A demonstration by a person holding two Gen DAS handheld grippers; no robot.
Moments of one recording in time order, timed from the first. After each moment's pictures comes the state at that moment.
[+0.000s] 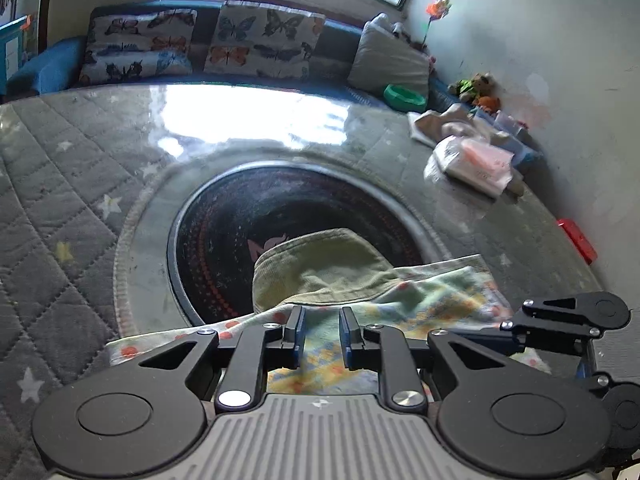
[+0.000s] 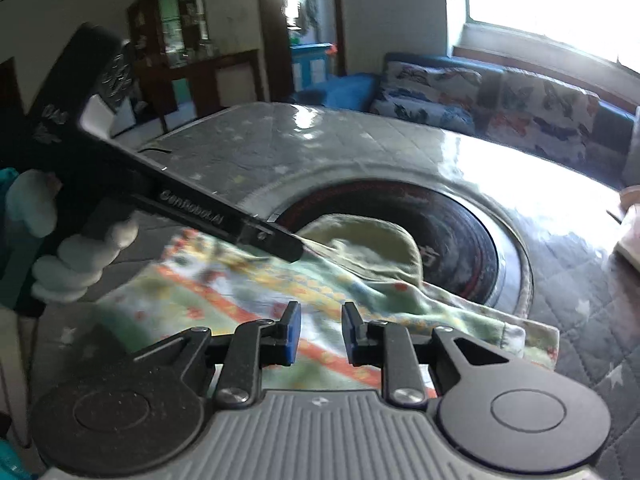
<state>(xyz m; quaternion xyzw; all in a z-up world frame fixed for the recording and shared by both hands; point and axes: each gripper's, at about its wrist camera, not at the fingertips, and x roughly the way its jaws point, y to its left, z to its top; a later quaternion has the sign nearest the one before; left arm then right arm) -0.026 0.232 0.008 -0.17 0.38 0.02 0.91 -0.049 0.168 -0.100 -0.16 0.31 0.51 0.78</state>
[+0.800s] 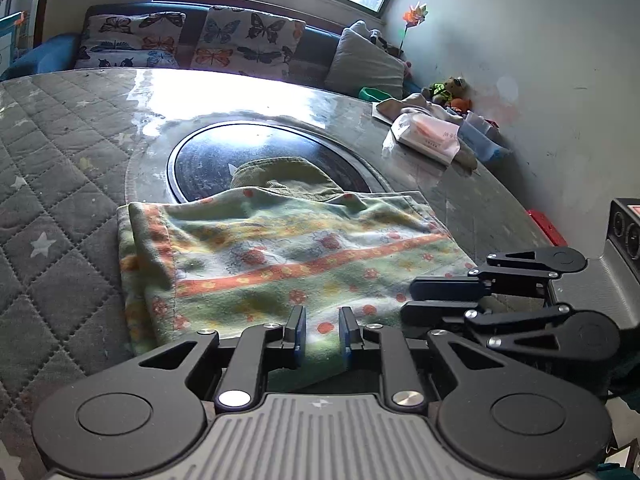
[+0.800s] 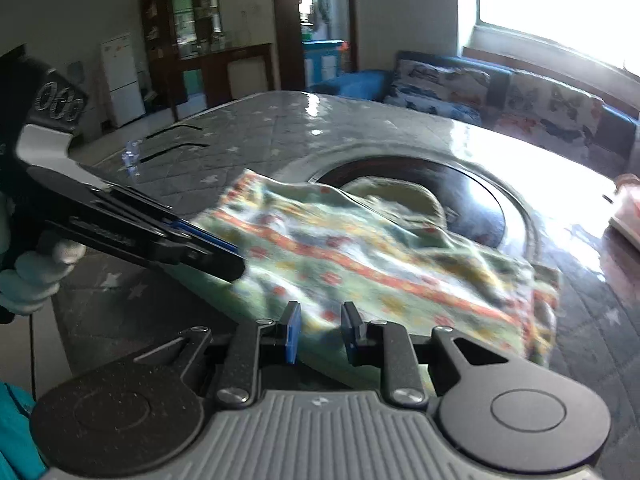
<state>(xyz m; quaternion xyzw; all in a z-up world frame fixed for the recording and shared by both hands) -0.118 0.192 -0.003 -0.19 0.37 0.00 0.91 -0.099 0.131 -0.107 -0.16 0.32 0.51 0.78</state>
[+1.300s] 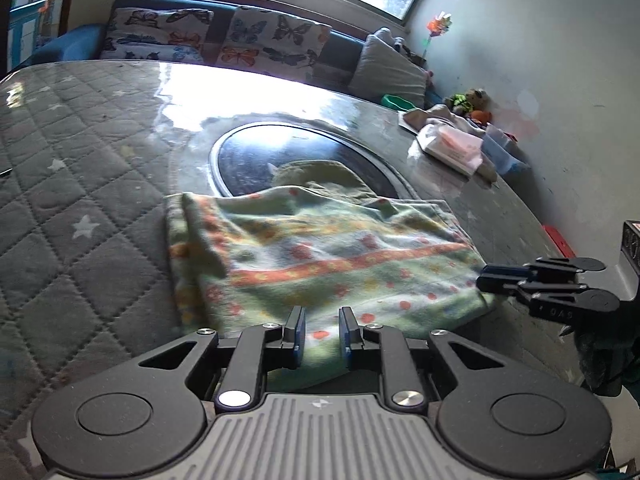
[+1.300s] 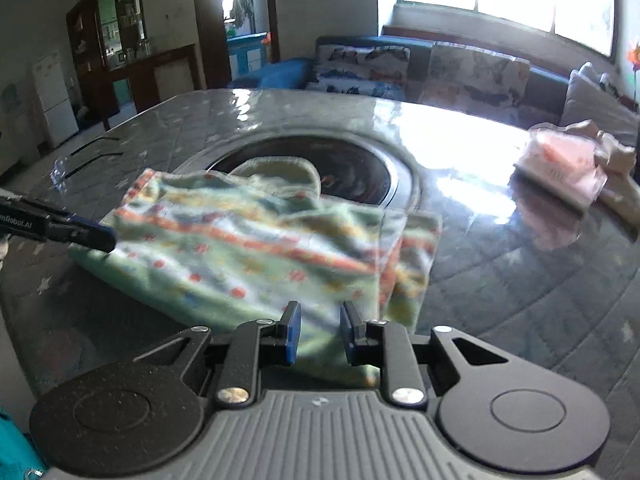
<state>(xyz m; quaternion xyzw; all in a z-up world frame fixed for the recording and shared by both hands) -0.136 0.216 -0.002 -0.21 0.37 0.04 0.91 -0.058 0.078 -0.106 -0.14 0.34 0.42 0.83</state>
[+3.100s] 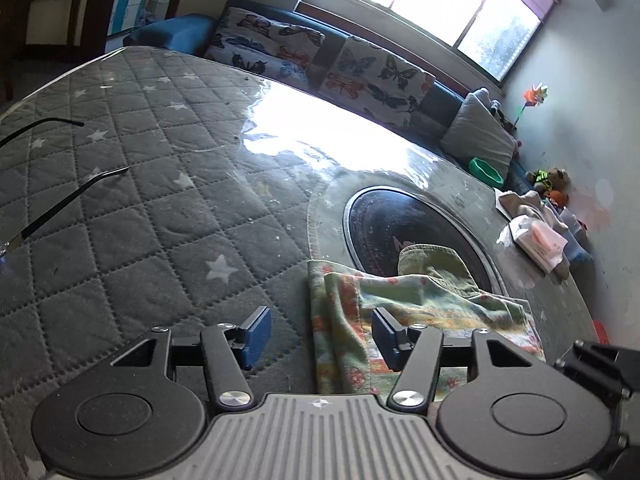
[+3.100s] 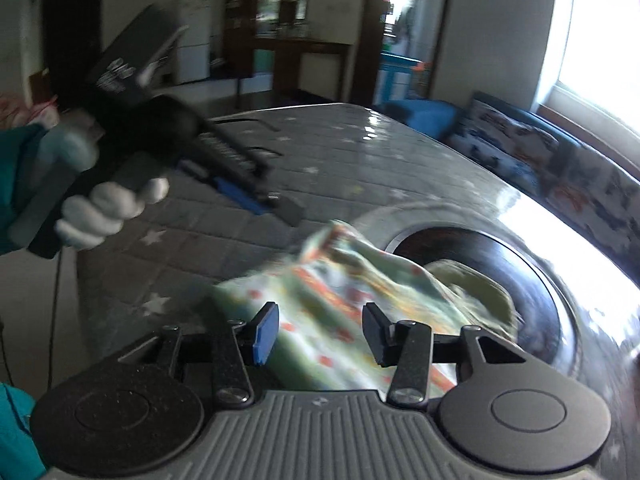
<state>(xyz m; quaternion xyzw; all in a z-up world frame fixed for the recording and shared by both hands) -0.148 0.294 0.011 -0.29 0.33 0.18 0.88 -0.149 0.217 -0.077 -0.27 0.24 0.59 0.73</state>
